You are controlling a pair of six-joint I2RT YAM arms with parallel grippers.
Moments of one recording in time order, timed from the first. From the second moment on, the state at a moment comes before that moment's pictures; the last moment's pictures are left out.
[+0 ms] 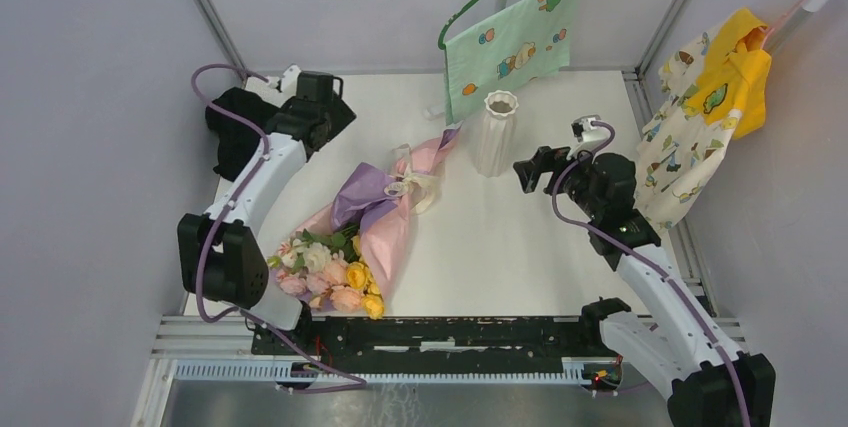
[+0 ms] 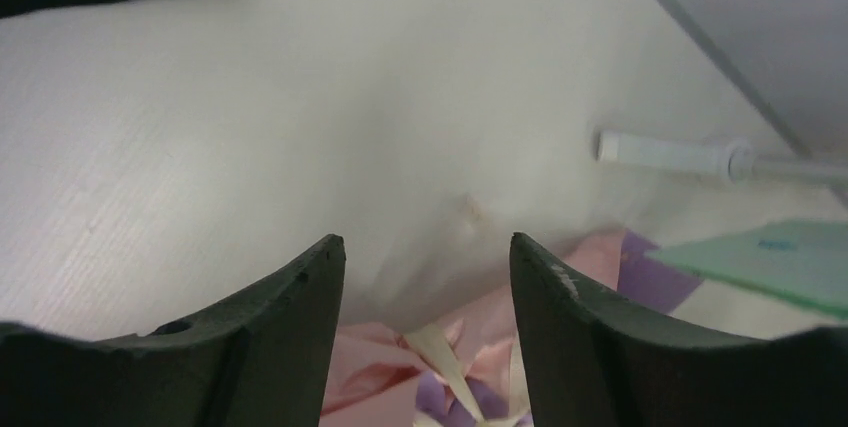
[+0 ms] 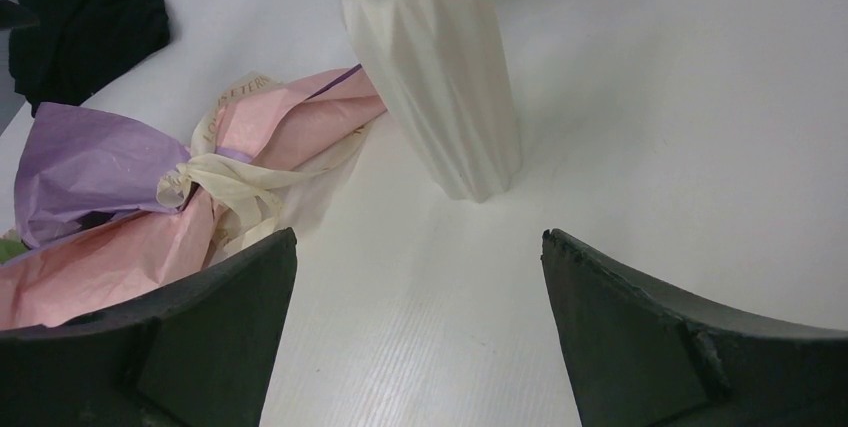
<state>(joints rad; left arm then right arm) -0.20 1.54 1.32 -0.49 -0.33 -0.82 0.25 0.88 0.62 0.01 -0.18 0.25</state>
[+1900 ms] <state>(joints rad) -1.04 1.76 1.10 -0.61 -0.43 -0.52 0.25 0.71 0.62 -0.04 -0.21 0.28</state>
